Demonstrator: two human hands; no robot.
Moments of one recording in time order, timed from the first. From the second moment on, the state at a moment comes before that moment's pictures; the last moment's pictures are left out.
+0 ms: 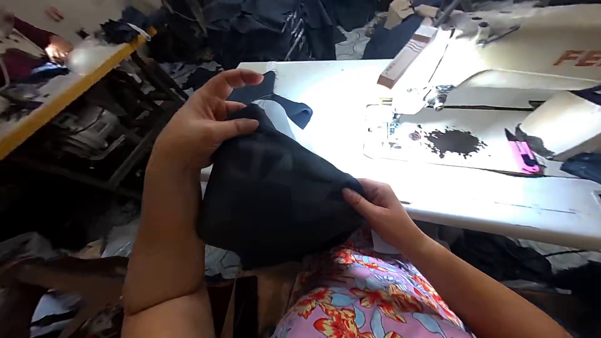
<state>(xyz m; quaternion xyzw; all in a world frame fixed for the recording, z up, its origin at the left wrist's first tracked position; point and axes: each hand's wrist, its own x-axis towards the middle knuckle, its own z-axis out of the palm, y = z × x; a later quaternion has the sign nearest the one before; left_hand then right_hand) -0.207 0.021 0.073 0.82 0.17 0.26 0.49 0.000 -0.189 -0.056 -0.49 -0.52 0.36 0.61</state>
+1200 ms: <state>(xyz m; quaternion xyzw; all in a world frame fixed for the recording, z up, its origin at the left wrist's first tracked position) -0.245 0.011 0.048 0.88 0.21 0.35 0.25 -0.037 -0.157 -0.079 -0.53 -0.53 0.23 0.62</state>
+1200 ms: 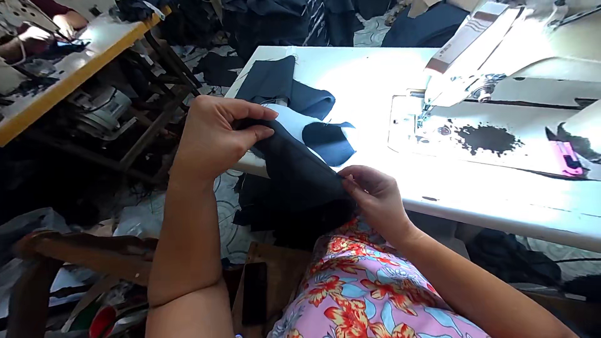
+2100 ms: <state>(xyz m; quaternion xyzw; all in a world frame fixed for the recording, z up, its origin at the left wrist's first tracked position) -0.389 0.008 -0.007 0.86 0.45 0.01 0.25 -0.129 -0.126 -0.122 -0.36 -0.77 0.37 0.38</state>
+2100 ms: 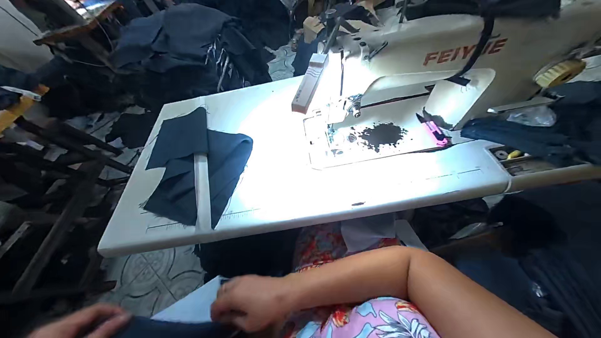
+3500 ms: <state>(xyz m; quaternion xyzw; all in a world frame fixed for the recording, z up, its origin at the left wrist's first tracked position) 0.022 -0.040 -0.114 0.98 0.14 0.10 0.13 0.061 -0.218 -0.105 -0.82 -0.50 -0.04 0.27</state>
